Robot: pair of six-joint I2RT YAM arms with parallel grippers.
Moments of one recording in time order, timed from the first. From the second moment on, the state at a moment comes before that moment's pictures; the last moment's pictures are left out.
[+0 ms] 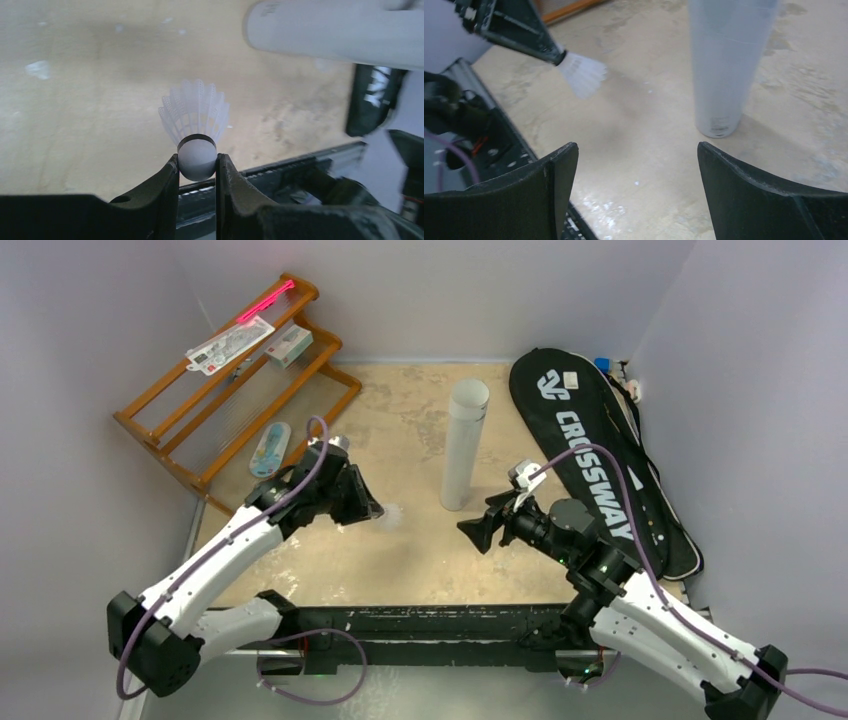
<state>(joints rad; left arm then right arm) -0.58 1.08 0.92 -0.75 0.04 -0.89 0.78 0.62 0.50 -0.11 -0.05 0.26</state>
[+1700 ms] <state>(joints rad) -0.58 0.87 0.79 0.02 0.60 -1.30 0.78 0.72 0.76 0.10 -0.33 0.72</state>
